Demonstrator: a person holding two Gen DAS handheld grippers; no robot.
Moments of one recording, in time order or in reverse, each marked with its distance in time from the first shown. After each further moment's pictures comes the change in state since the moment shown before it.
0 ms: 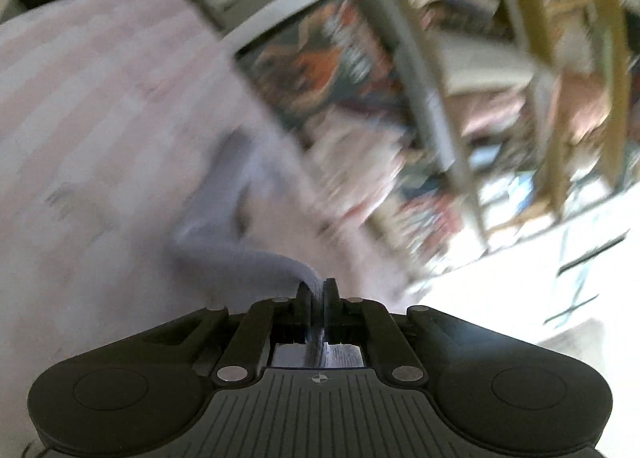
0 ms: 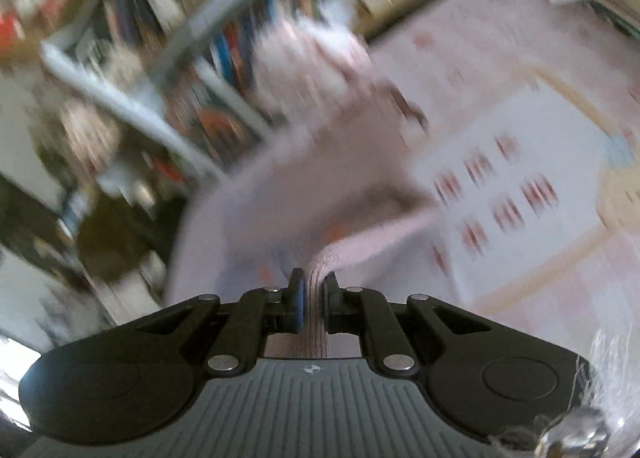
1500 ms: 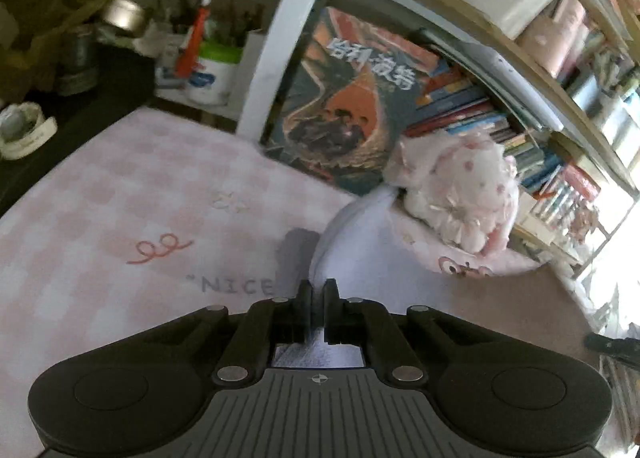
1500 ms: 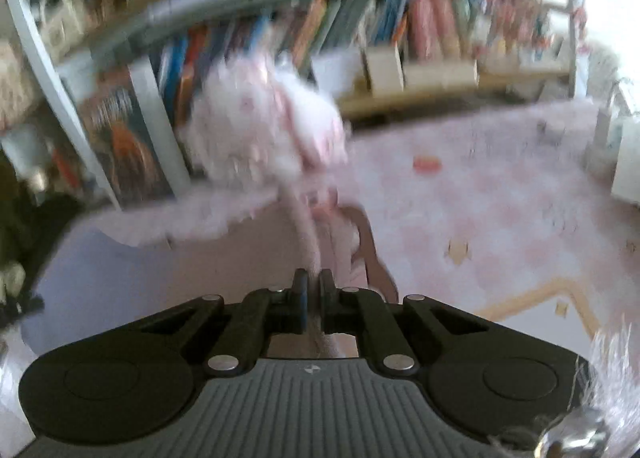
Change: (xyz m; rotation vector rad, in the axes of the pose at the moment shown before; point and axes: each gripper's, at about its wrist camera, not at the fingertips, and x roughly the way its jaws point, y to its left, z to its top) left arm 0.115 -0.018 0.040 0.481 -0.075 0.506; right arm 0.141 0.000 0.084 -0.417 -0.119 -0.317
